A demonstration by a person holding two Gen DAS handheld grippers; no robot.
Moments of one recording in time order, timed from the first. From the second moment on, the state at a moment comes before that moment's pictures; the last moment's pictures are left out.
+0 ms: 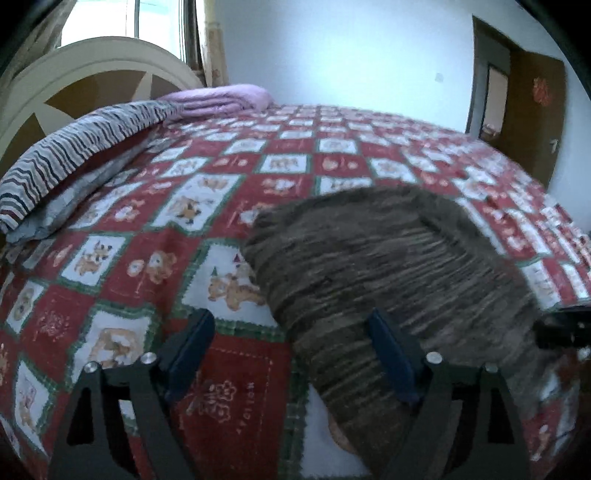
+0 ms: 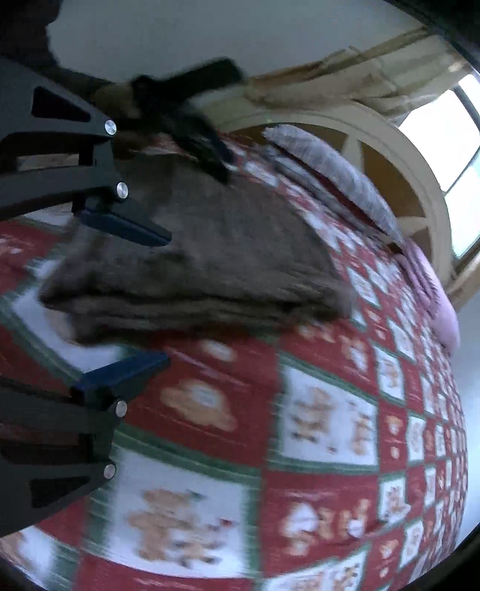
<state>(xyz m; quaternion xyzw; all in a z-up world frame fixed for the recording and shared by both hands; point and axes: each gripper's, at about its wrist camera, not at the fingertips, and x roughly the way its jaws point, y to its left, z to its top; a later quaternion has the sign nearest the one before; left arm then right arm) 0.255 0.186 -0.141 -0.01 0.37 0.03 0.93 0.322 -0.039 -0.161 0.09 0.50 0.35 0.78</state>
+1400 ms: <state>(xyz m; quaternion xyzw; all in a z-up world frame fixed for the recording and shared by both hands) 0.153 0.152 -0.049 -0.01 0.26 0.03 0.96 0.167 -0.023 -0.019 0.01 0.29 0.25 0.92</state>
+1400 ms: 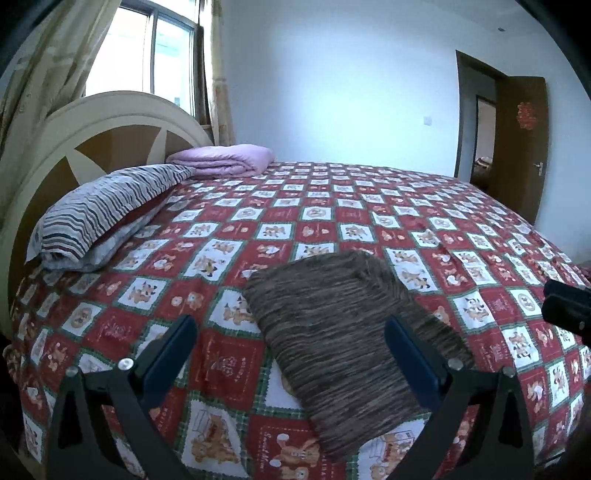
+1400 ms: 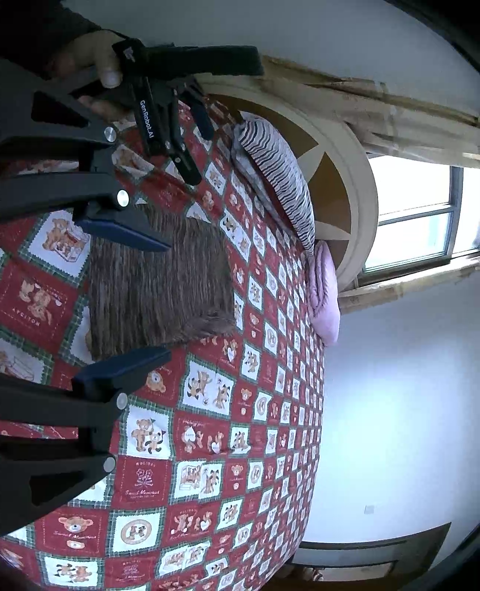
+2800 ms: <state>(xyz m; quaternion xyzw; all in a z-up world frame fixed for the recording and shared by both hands) 0.152 0.151 -0.049 -0.01 0.26 0.03 0.96 0.156 -0.021 -0.017 0.01 0.28 0.25 0.93</state>
